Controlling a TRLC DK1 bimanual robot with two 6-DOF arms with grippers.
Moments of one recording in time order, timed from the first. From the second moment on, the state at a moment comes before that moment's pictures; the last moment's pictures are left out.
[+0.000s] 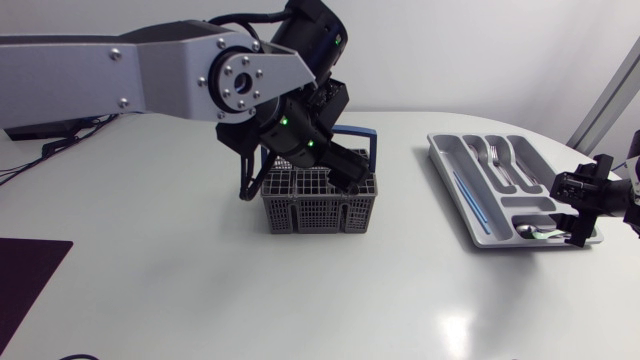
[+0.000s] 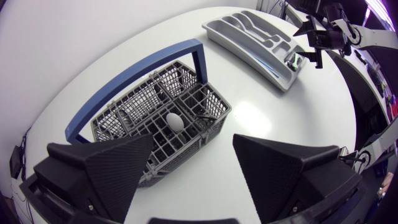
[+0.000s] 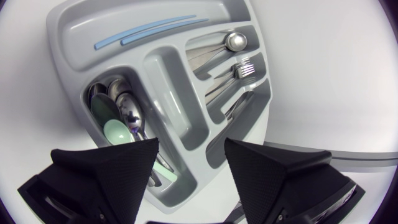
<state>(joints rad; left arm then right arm) -0.76 1.76 1.51 -0.62 -0.09 -0.02 -0.54 1.74 0.93 -0.04 -0.16 -1.57</state>
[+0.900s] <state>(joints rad) -0.77 1.81 1.61 -0.69 -0.09 0.00 -0.18 1.33 0.83 -0.37 -0.21 -1.22</state>
